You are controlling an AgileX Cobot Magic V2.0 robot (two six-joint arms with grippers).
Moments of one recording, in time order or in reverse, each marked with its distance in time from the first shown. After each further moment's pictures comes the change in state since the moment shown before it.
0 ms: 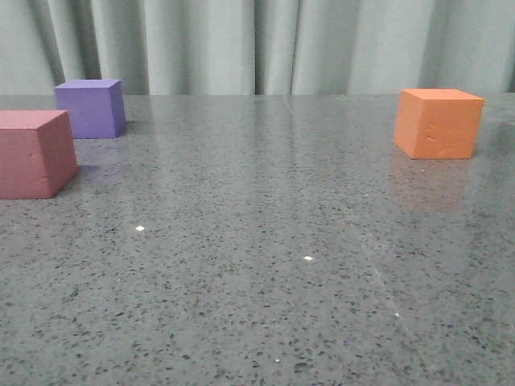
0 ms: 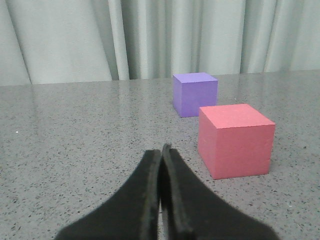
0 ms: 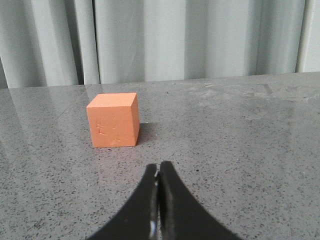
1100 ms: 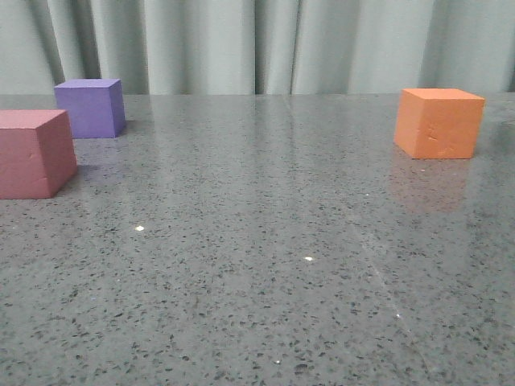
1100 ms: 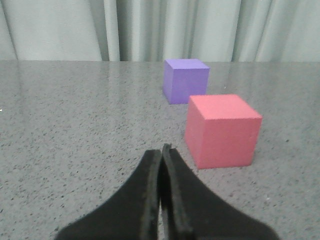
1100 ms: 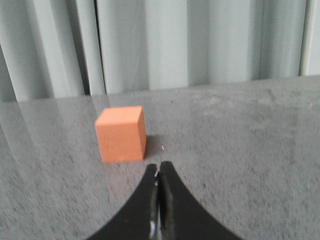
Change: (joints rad) left arm 0.000 0.011 -0.076 -0.078 0.136 0.000; right arm 0.000 0.008 -0.113 0.046 0.095 0.000
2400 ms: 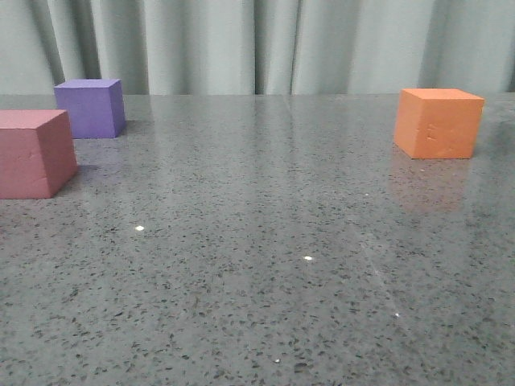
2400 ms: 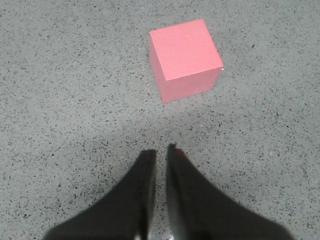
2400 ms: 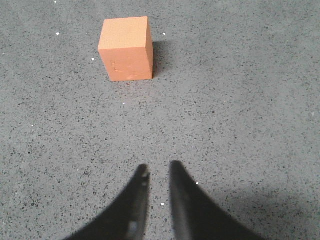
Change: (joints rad) left arm 0.000 0.791 -0.860 0.032 0.859 0.052; right arm 0.000 0.550 -0.596 0.024 0.663 0.000
